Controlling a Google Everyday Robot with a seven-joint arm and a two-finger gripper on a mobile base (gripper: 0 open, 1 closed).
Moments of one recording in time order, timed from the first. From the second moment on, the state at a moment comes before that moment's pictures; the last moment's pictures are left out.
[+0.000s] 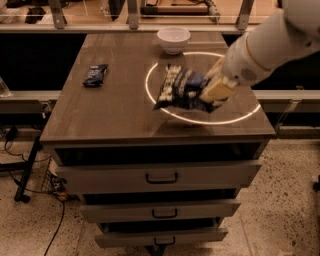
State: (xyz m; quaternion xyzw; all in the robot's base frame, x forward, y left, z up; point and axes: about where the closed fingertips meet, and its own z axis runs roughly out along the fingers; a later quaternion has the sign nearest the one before) arm 0.560 -0.123 0.919 -0.59 0.75 0.06 0.31
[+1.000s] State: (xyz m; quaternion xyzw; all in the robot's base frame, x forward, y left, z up) arm 0.581 -0.118 0.990 -0.58 0.73 0.03 0.36
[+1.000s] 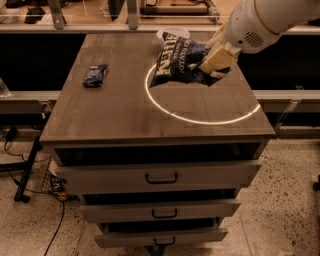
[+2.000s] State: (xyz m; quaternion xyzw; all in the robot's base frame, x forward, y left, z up) arm 0.651 -0.086 1.022 -0.56 0.71 0.01 0.42
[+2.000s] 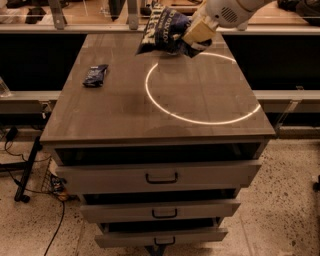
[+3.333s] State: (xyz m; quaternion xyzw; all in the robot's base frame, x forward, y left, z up) arm 0.868 -0.066 1.028 -0.42 0.73 -0.02 0.53
